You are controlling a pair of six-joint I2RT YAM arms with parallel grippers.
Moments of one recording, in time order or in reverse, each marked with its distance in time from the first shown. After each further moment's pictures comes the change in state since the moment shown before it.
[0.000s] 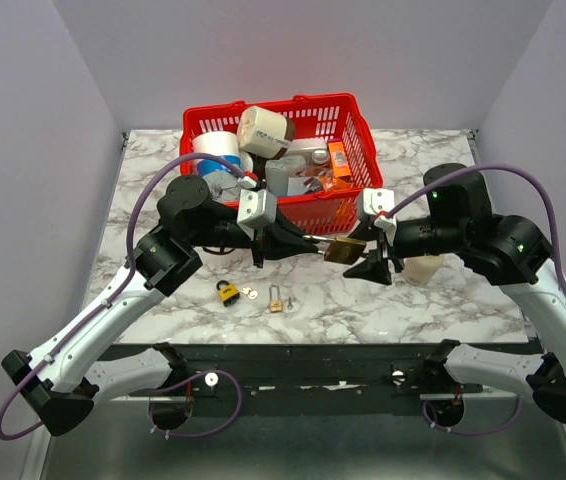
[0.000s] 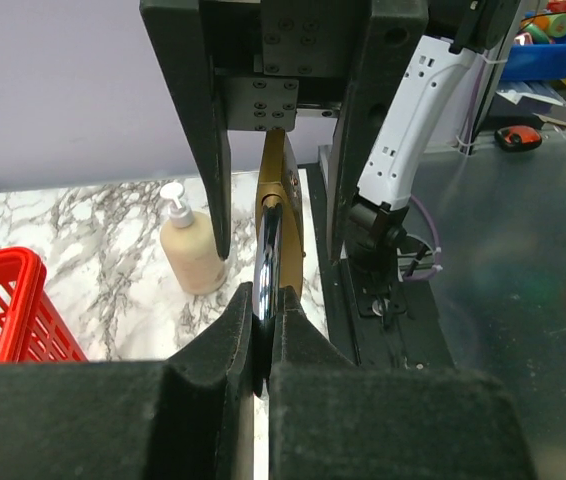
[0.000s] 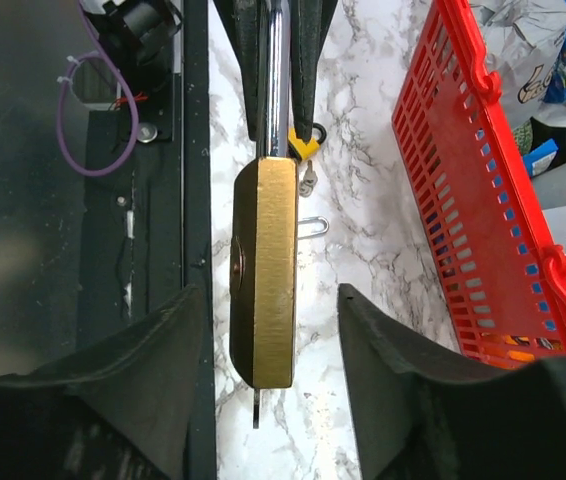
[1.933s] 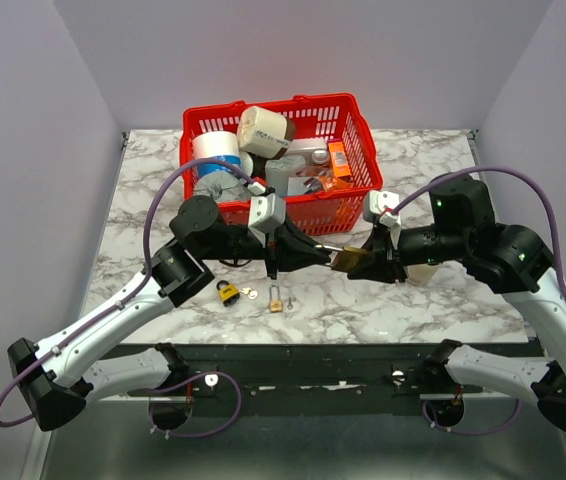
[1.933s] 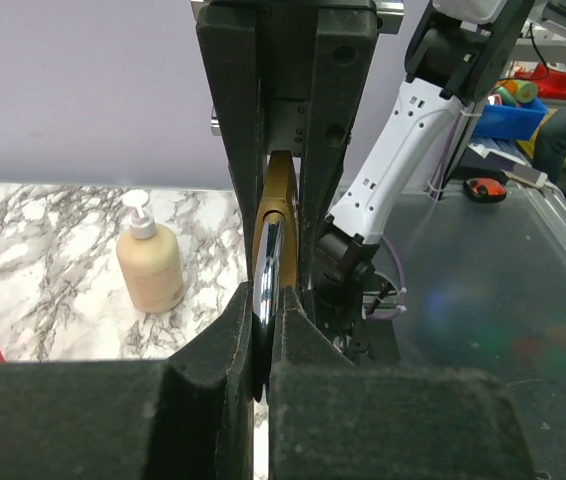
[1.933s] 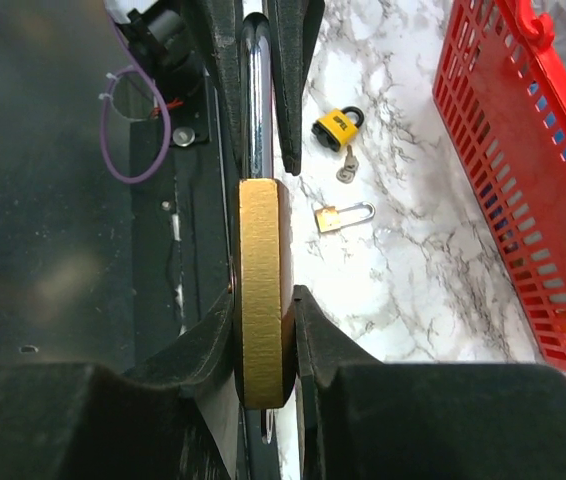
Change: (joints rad) left arm -0.111 0.005 -0.150 0.234 -0.131 -0.206; right arm -0.018 -0.048 -0.092 0.033 -0.031 0.152
